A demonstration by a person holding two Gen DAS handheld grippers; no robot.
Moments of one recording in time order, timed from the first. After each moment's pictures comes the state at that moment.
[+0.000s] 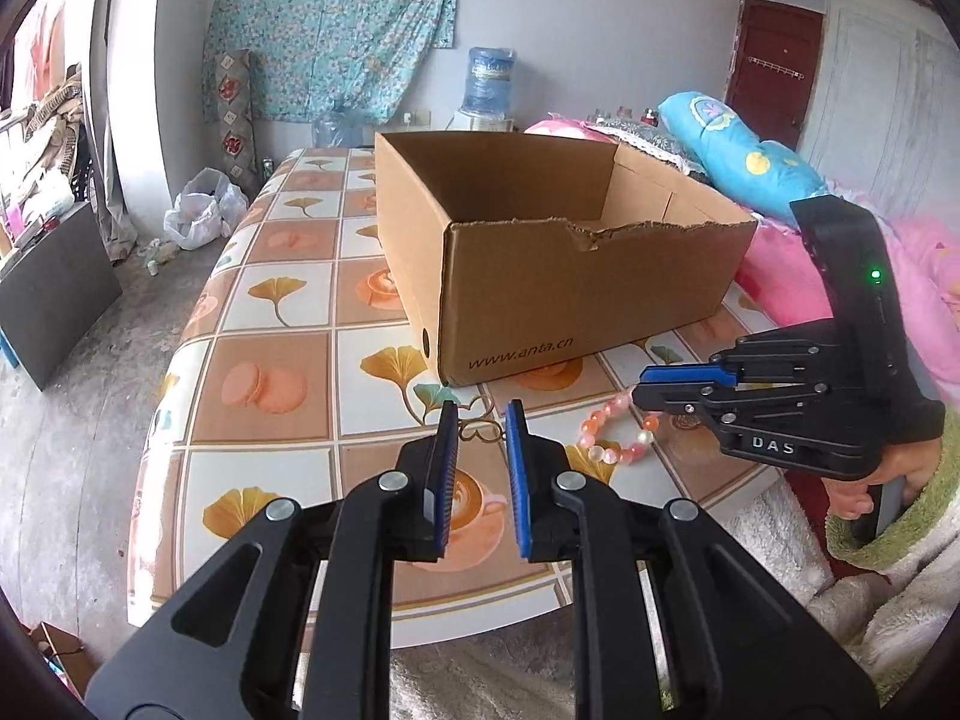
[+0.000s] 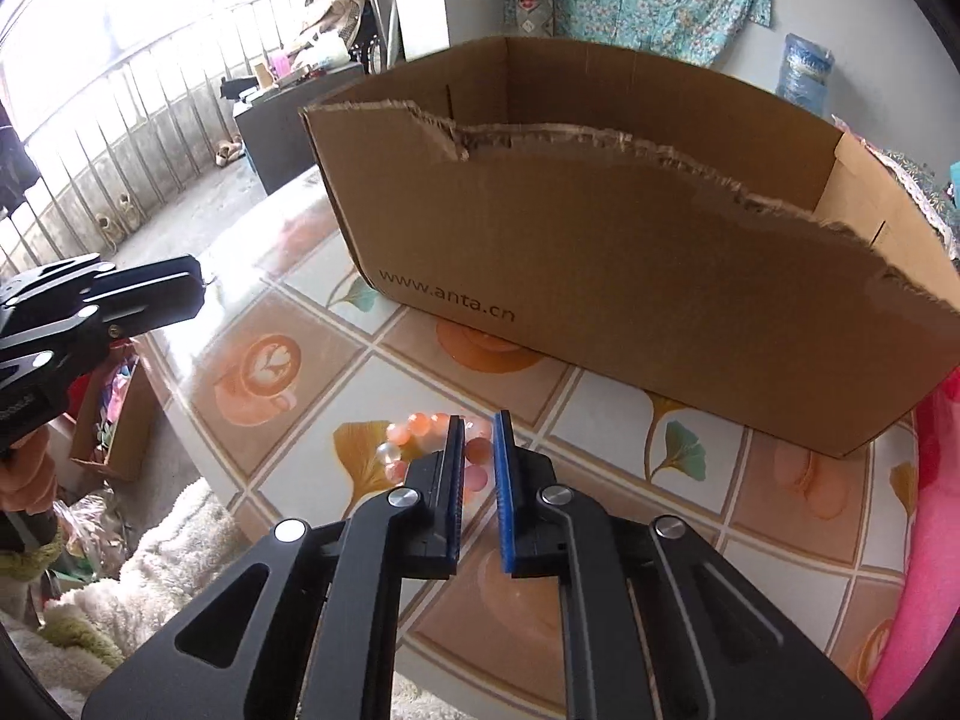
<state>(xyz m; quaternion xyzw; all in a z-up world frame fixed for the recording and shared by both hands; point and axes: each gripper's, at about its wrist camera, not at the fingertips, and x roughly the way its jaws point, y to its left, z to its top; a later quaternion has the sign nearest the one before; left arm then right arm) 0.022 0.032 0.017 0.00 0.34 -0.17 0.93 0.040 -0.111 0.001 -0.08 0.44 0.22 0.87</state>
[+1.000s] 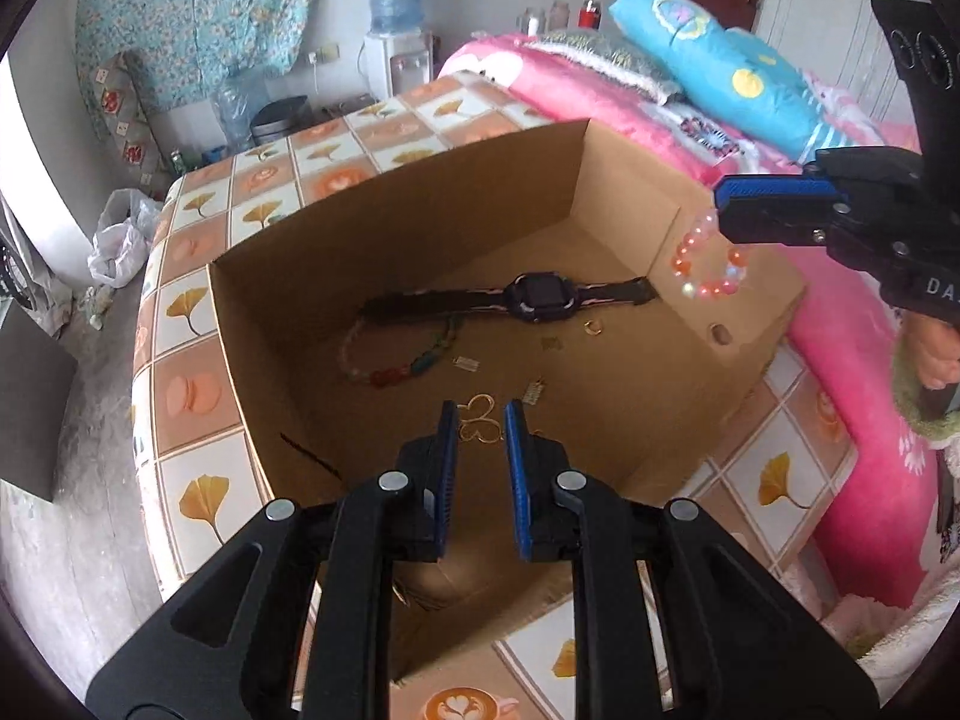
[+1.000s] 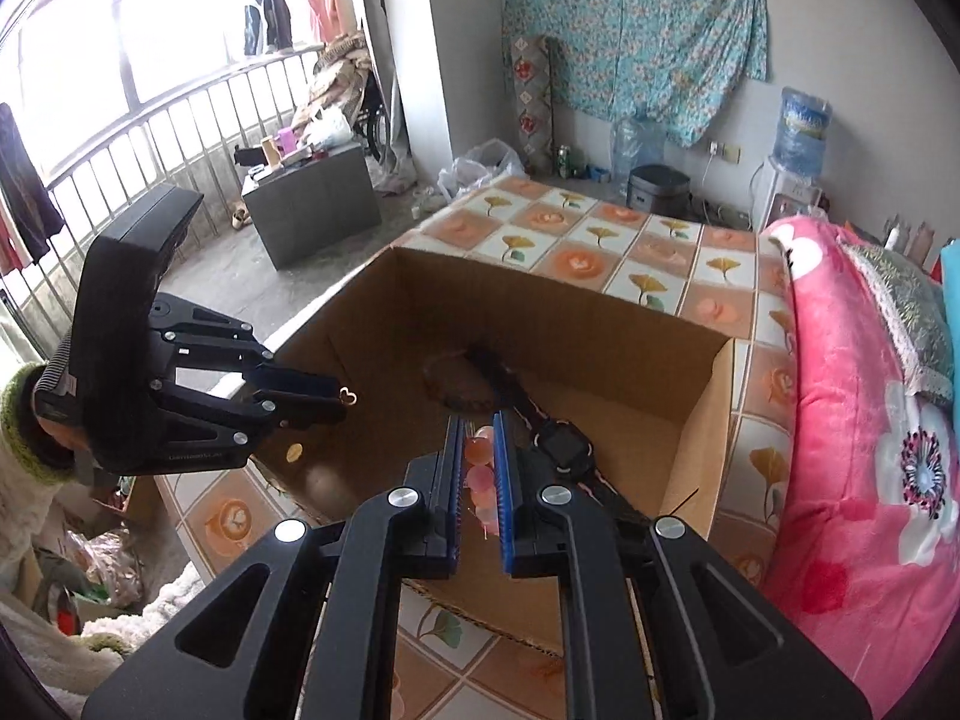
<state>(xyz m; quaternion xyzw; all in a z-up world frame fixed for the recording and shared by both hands) 0.206 -0.062 0.058 0.12 0.47 -0.23 0.85 0.174 -0.196 0.109 -0.05 0.40 0.26 0.88</state>
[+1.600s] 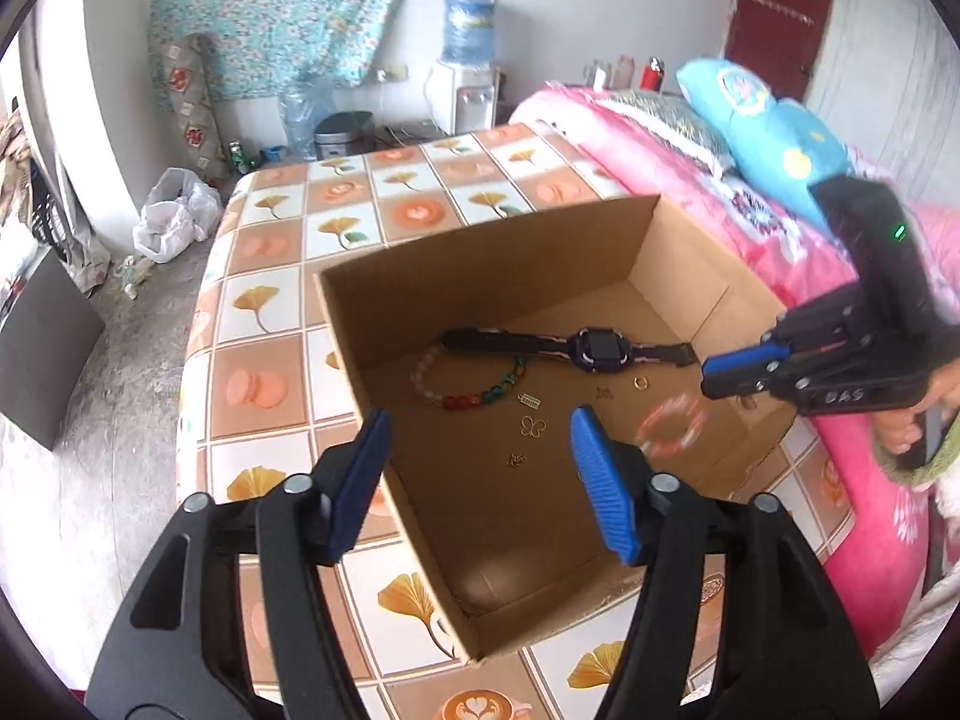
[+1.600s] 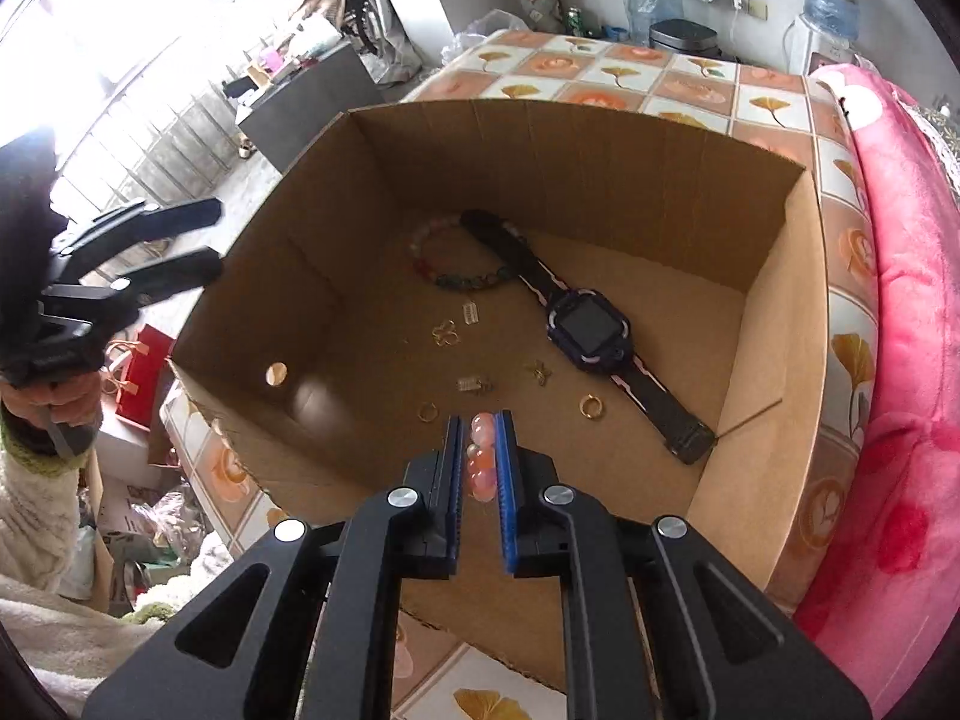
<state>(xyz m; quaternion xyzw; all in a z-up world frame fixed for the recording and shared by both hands) 0.196 -0.012 0.098 0.05 0.42 -0.18 0.89 0.210 -0.201 0.051 -0.02 0.55 0.26 0.79</state>
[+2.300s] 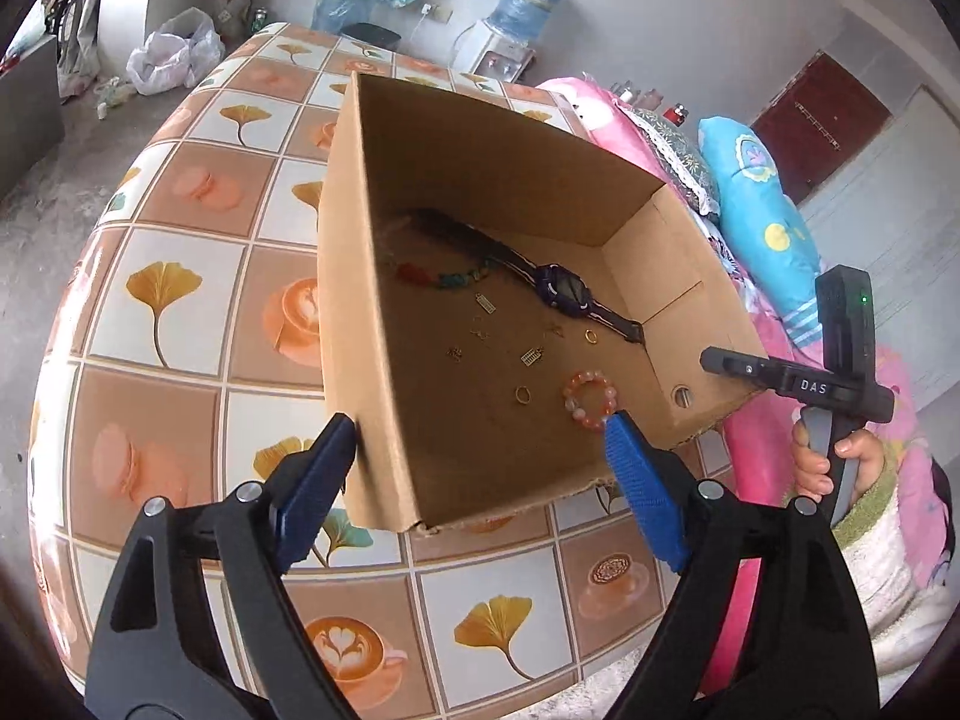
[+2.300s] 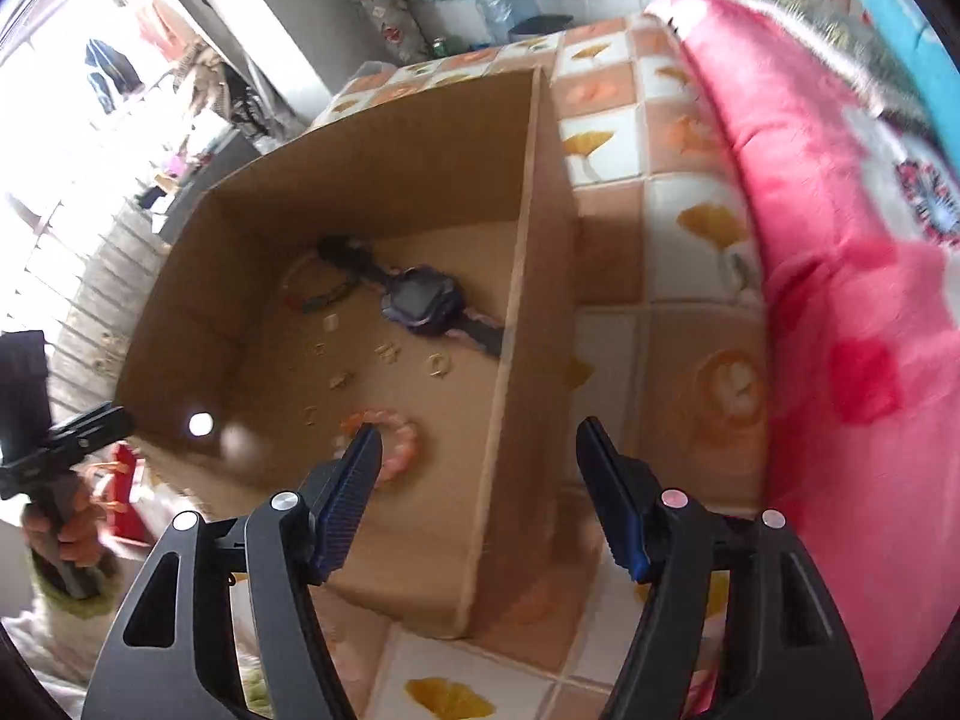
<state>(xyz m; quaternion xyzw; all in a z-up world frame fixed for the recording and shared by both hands) 0.166 0.018 0.029 -0.15 0.48 -0.20 0.84 0.189 -0.282 0.019 0.12 0.53 0.17 0.82</state>
